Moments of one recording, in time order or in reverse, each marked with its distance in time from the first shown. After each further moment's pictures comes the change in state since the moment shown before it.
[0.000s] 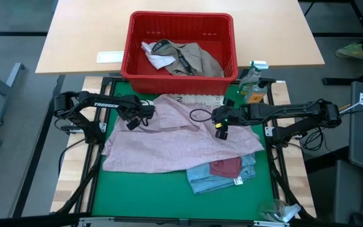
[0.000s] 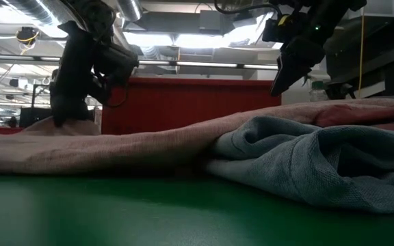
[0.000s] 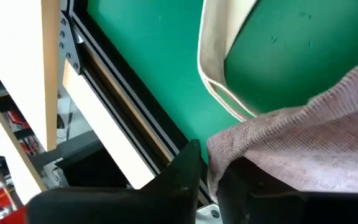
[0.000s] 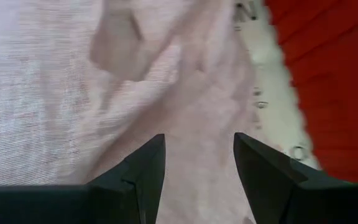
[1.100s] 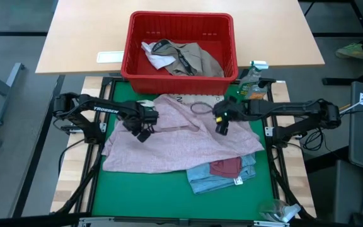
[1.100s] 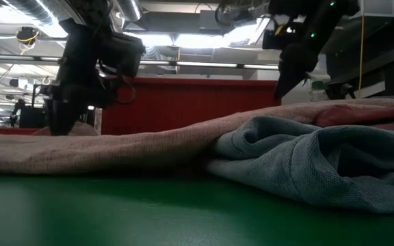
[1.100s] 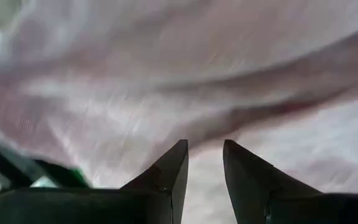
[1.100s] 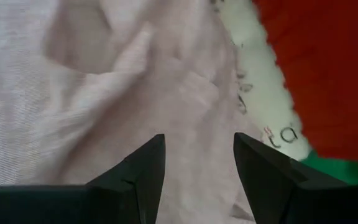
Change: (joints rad) left arm -0.127 0.000 0.000 0.184 0.475 -0.213; right arm -0.087 0.000 0.000 -0.027 -0.026 0.022
